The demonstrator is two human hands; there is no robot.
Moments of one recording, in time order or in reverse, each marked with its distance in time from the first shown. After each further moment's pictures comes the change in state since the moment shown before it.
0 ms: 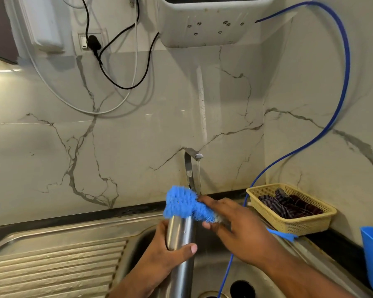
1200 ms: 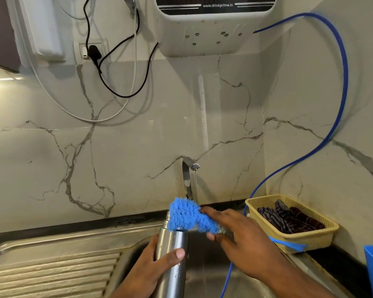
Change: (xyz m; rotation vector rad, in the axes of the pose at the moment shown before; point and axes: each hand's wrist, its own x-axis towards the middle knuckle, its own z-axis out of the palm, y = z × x) left_hand -0.009 0.030 0.003 -0.159 -0.004 -0.065; right_hand 0.003 0.009 -0.017 -0.066 -0.061 0.098
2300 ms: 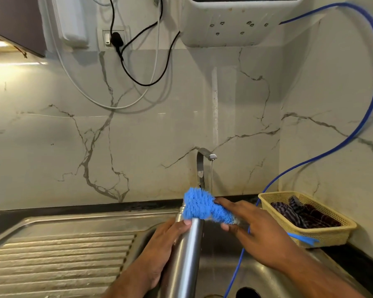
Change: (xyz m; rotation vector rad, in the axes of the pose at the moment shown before) left_hand -0.008 0.006 -0.005 -0.065 0.054 -0.098; right_hand 0.001 0.007 0.009 0.041 -0.022 -0.068
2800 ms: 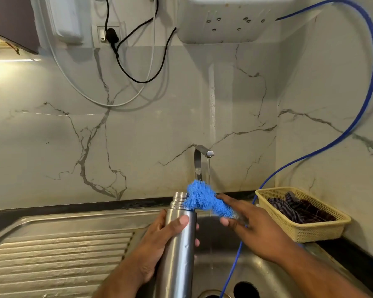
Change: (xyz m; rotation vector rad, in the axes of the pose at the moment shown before) left_hand 0.007 -0.004 -0.011 -0.144 -0.133 0.050; right_hand -0.003 0.000 0.002 0.141 0.015 0.018
